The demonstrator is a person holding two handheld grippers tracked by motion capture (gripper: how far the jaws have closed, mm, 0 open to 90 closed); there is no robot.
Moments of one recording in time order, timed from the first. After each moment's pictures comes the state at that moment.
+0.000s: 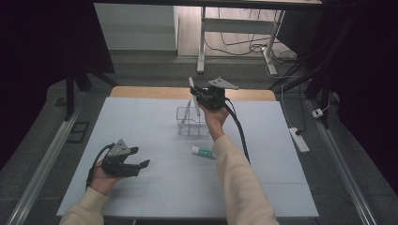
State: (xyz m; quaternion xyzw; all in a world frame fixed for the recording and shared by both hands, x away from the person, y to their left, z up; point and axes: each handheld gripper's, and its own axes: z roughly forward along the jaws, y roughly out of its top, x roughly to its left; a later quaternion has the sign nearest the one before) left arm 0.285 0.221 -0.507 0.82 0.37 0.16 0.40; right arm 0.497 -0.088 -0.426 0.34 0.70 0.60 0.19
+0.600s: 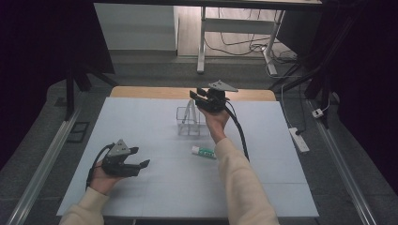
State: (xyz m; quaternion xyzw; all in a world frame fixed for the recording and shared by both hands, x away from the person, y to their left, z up) left arm 0.285 0.222 -0.507 0.82 0.37 0.16 0.40; right arm 0.493 -0.092 -0.434 0.35 0.71 0.58 0.19
